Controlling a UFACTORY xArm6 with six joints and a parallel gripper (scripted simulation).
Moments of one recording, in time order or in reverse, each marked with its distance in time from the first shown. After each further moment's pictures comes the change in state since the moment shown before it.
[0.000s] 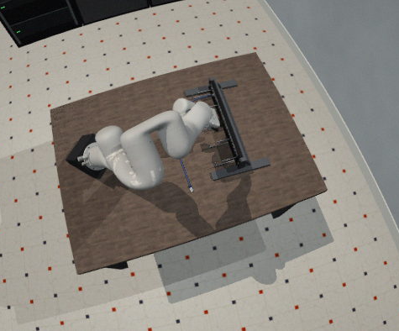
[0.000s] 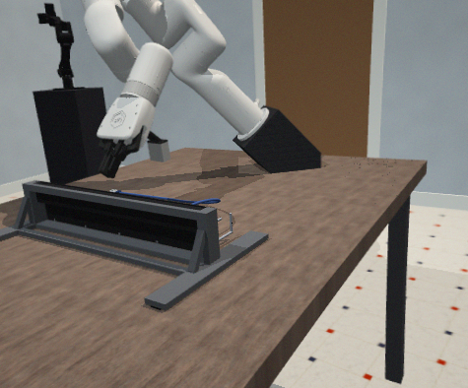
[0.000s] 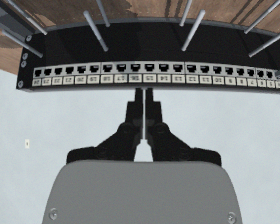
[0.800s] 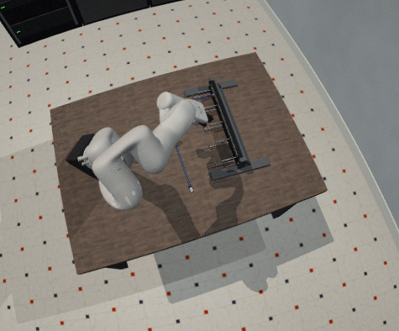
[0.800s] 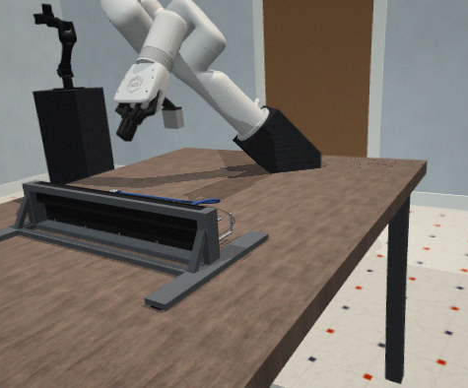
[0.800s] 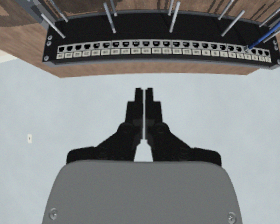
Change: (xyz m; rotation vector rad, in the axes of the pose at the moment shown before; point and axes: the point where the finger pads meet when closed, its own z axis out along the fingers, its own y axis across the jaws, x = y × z) arm 0.001 0.002 -0.087 -0.010 -0.005 0.001
